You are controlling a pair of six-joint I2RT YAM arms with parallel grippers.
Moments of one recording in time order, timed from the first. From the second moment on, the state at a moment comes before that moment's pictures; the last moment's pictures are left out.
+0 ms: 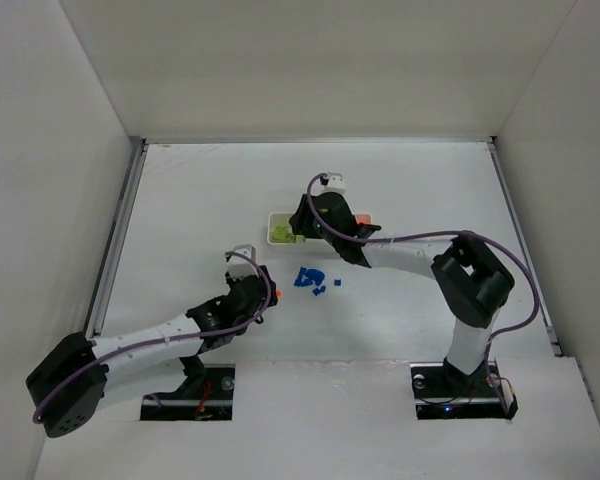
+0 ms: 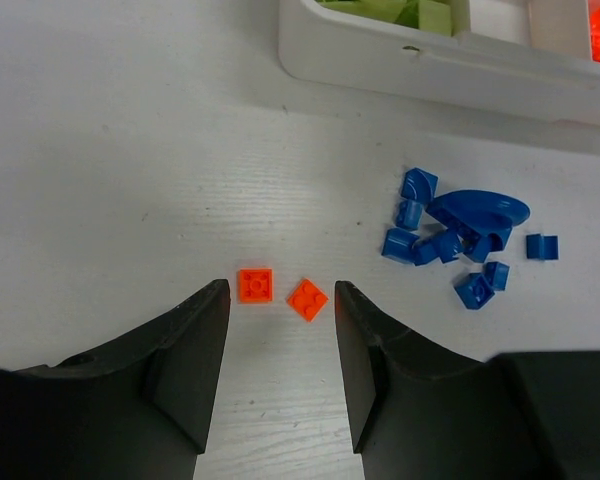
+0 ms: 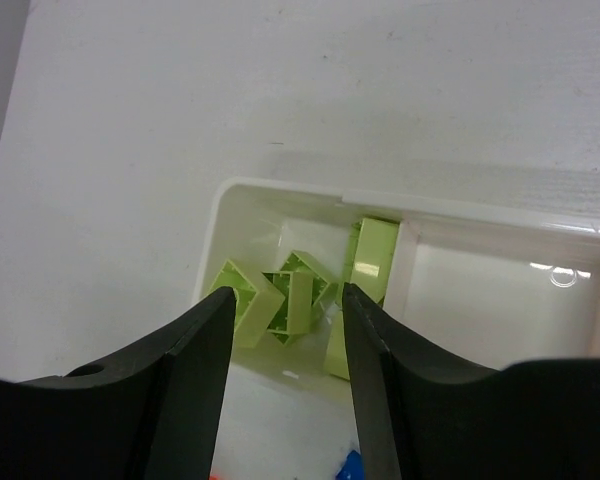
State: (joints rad) left arm -0.91 0.95 0.29 0.02 -0.59 -0.76; right arm 0.78 1.84 1.16 0.22 0.26 0.67
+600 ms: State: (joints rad) left arm -1.07 1.36 0.63 0.07 -0.61 -0.73; right arm 0.76 1.31 0.63 0.23 0.35 0.66
